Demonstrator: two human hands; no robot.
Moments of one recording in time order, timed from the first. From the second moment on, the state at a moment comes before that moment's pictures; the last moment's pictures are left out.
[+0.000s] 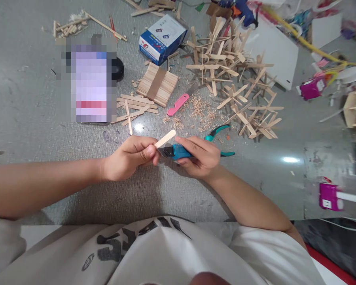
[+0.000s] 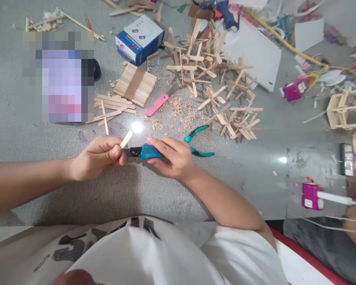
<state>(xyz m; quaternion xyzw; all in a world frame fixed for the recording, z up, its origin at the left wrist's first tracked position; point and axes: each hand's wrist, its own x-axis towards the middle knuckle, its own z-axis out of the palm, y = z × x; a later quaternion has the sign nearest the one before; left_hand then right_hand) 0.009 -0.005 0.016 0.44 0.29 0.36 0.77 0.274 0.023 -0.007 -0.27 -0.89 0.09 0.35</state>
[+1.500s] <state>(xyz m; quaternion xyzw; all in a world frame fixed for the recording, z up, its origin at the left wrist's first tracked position) 0.011 -0.008 0.004 0.30 0.23 0.36 0.85 0.280 0.018 -0.006 -0.35 -0.85 -0.09 0.38</state>
